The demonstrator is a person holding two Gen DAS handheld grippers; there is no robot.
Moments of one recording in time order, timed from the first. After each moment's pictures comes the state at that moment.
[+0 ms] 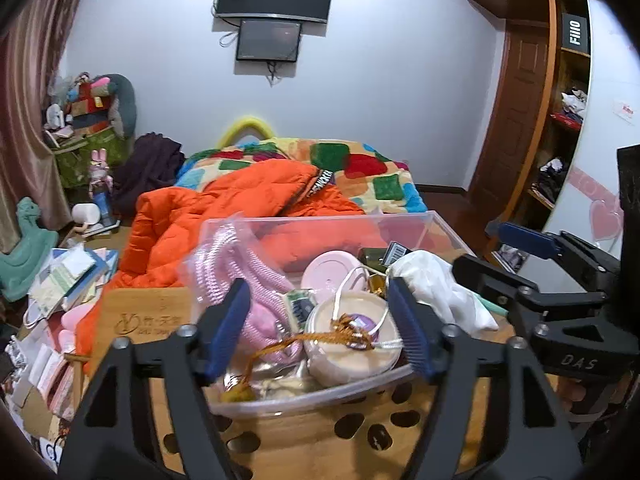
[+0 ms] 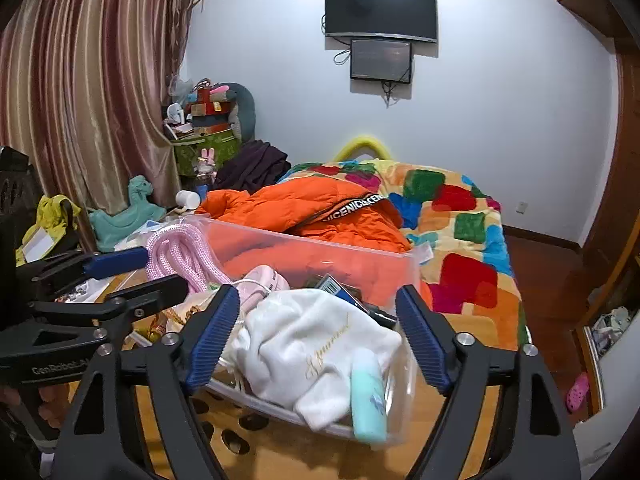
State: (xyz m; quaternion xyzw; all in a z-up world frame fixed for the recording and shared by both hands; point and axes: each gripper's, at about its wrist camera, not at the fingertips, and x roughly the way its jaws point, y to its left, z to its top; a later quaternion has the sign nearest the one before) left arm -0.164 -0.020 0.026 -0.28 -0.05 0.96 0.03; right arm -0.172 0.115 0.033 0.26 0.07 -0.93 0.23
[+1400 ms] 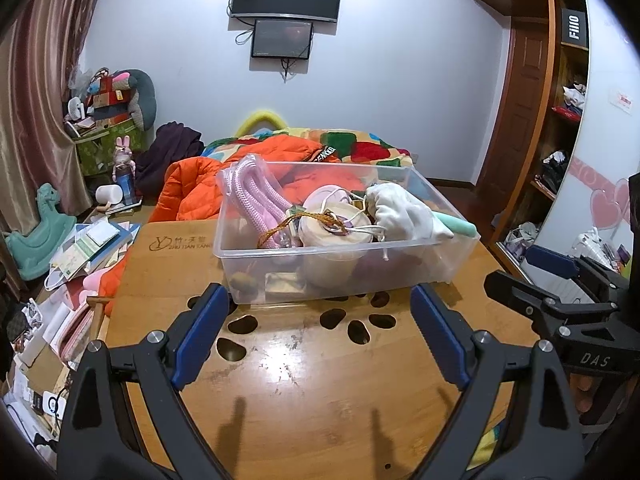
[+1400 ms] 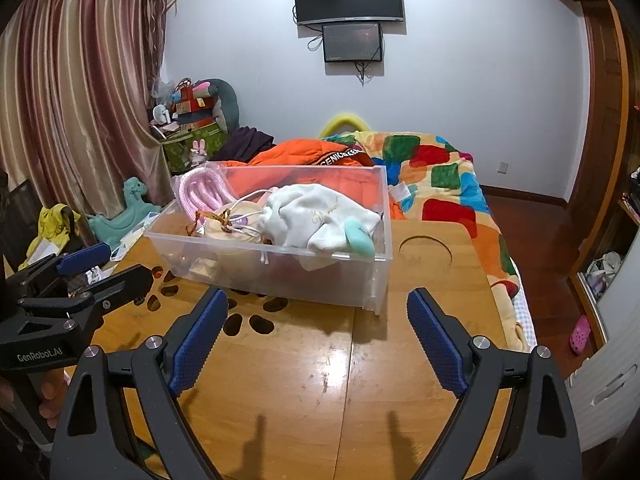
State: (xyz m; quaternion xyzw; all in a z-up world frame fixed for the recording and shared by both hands) left arm -0.064 -0.001 0.011 -0.28 -0.05 0.96 0.01; right arm -0.078 0.158 0.006 0.30 0.03 -0.93 0.20
